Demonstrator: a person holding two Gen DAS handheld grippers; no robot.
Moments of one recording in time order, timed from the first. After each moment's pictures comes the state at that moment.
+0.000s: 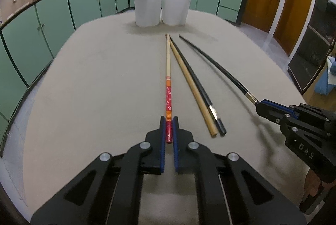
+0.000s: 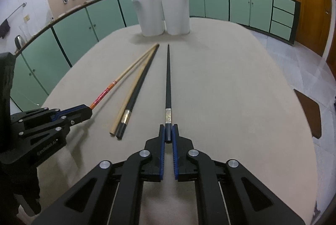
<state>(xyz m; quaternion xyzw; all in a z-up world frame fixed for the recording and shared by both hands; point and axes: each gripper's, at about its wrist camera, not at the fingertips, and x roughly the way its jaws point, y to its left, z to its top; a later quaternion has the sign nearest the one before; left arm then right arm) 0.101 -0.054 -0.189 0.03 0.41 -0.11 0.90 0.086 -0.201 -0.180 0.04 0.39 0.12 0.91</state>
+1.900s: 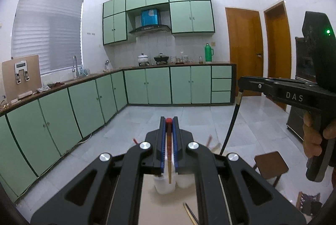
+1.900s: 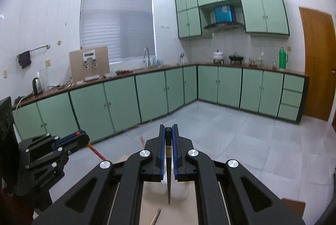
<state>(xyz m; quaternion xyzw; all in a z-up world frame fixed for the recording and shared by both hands) 0.201 -0.053 0.092 0.06 0.11 -0.14 0.98 0.237 -0.214 0.127 0.02 0.14 0.16 0.98</state>
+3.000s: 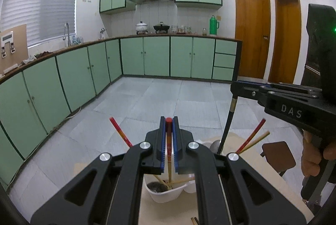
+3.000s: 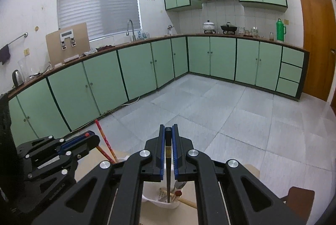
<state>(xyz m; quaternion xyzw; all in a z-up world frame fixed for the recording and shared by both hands) 0.357 -0.061 -0.014 0.04 0.22 -0.15 0.96 0.365 -0.209 0.014 0.03 0.25 0.13 0.96</state>
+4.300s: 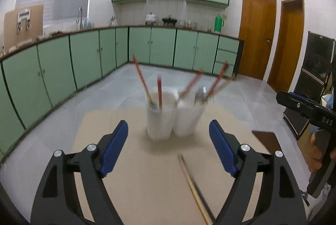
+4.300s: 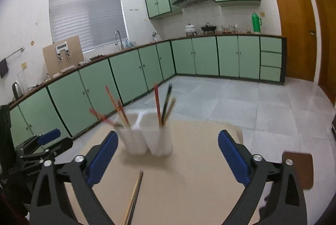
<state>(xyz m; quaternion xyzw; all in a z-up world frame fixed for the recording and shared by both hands) 0.203 -0.027 -0.053 -0.01 0.25 -0.13 0.96 0.179 -0.253 -0.039 0.08 0.24 0.08 0.96</state>
